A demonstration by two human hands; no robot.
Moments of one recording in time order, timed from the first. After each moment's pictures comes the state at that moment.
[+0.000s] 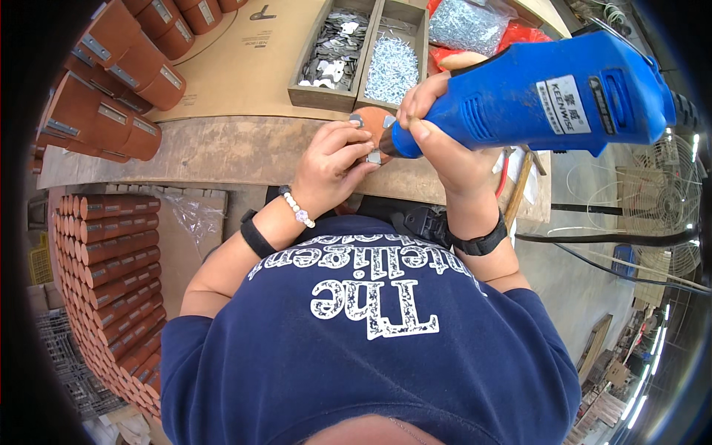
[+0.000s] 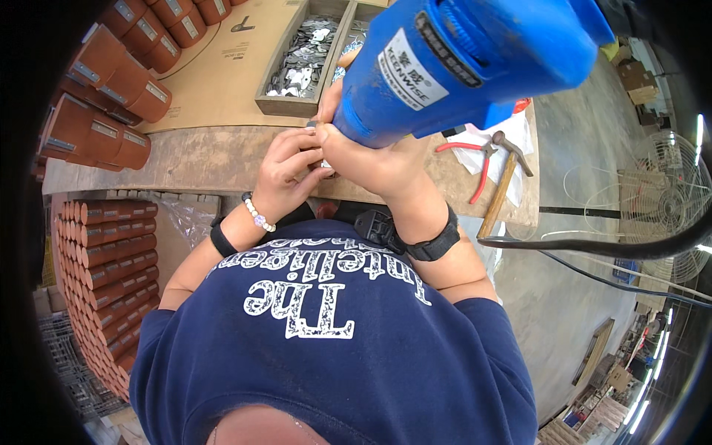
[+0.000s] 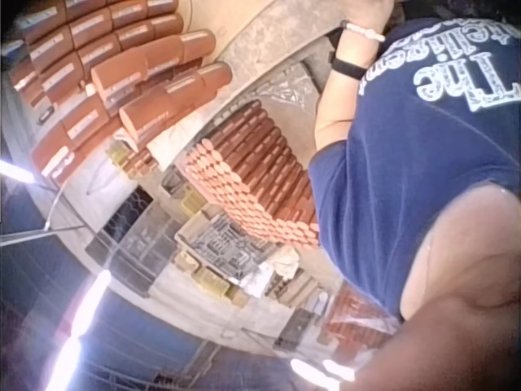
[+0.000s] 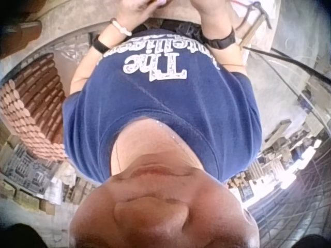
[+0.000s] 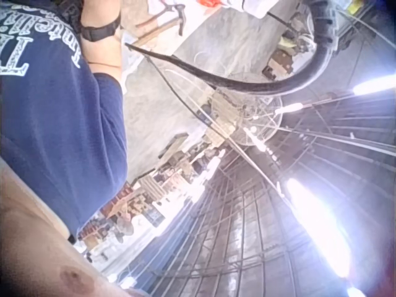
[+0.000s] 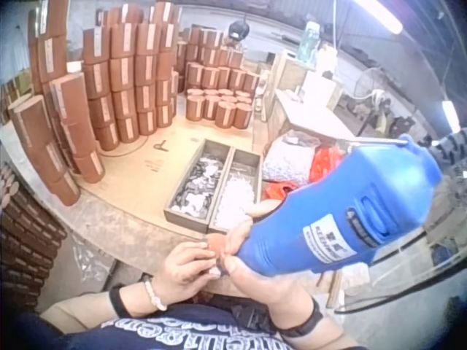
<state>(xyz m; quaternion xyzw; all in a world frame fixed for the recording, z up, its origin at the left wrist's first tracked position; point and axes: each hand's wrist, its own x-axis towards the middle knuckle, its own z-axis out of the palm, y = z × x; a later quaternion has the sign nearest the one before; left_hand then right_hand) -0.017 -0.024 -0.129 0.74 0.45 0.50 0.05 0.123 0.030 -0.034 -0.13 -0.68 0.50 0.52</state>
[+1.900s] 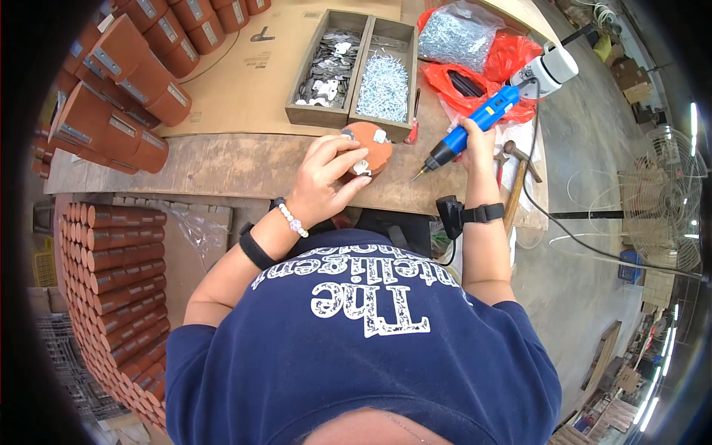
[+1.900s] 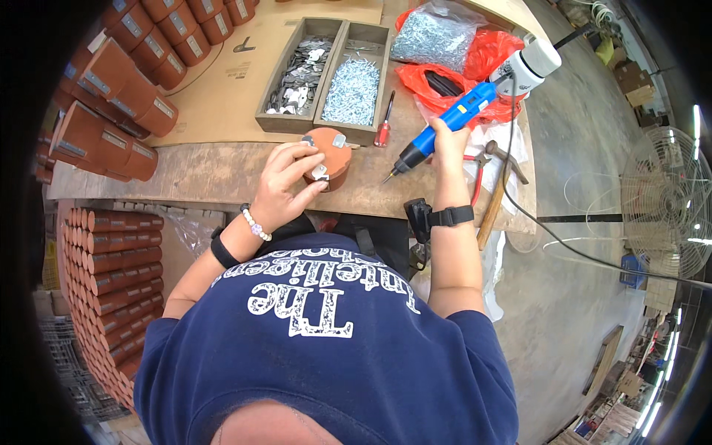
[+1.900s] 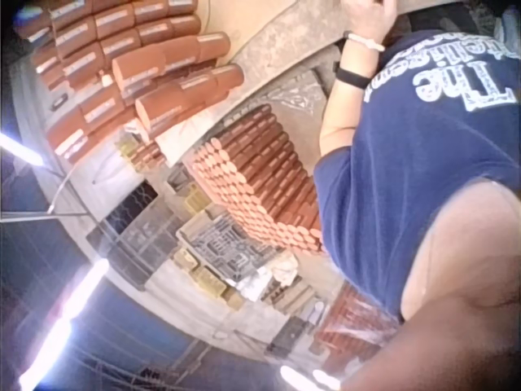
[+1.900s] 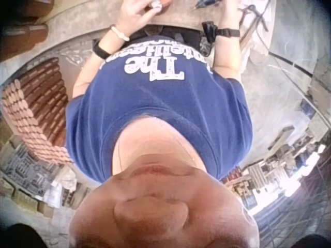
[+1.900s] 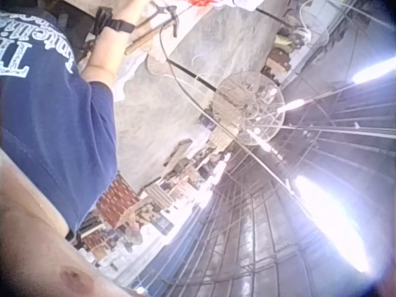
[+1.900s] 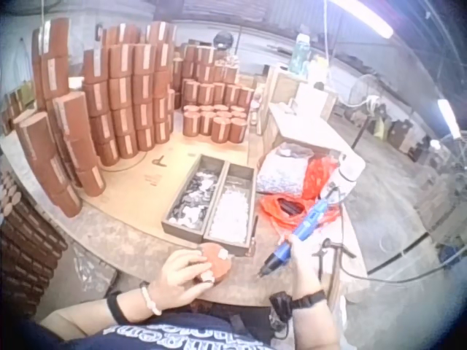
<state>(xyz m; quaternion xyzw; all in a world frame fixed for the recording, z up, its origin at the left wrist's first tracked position) -0.018 -0.028 -0.127 0.74 0.46 0.49 0.08 0.228 0.129 -0.157 -0.57 -0.40 0.46 0.55</state>
